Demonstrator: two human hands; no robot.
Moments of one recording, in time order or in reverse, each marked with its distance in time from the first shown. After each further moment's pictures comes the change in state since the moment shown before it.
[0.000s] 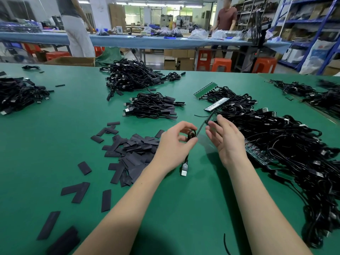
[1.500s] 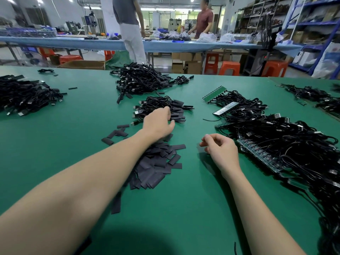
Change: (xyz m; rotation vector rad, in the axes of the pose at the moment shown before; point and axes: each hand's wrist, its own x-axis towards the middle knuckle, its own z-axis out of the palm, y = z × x) left_hand 0.098 -0.045 -0.065 0.907 0.030 0.013; right_hand -0.003 0.036 0.001 -0.843 -0.120 -0.252
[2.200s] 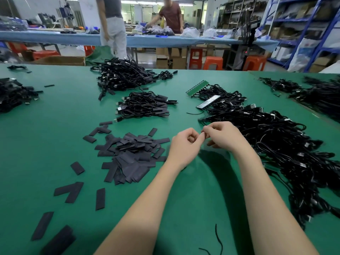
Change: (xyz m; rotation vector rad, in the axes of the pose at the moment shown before) left_hand -0.090 0.113 0.048 -0.925 -0.060 -0.103; right_hand 0.006 -0.034 -0.063 -0.322 -0.150 0.109
